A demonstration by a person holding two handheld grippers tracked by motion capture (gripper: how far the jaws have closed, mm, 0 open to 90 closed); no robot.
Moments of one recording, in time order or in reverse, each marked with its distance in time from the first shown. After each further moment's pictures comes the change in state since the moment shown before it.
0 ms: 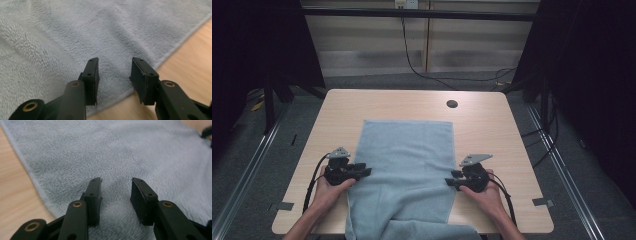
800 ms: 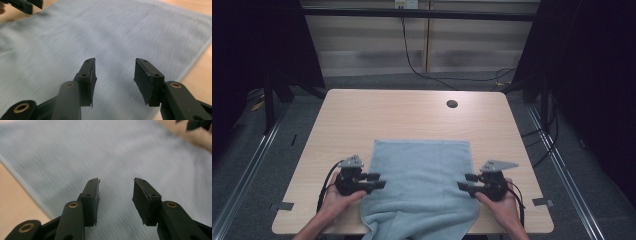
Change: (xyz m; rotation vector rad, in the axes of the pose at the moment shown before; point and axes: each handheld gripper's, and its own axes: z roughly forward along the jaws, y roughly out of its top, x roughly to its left) left arm -0.045 0.018 0.004 0.011 -0.123 0.039; right arm 0.006 -0.017 -0.051 -0.111 -0.011 0.099
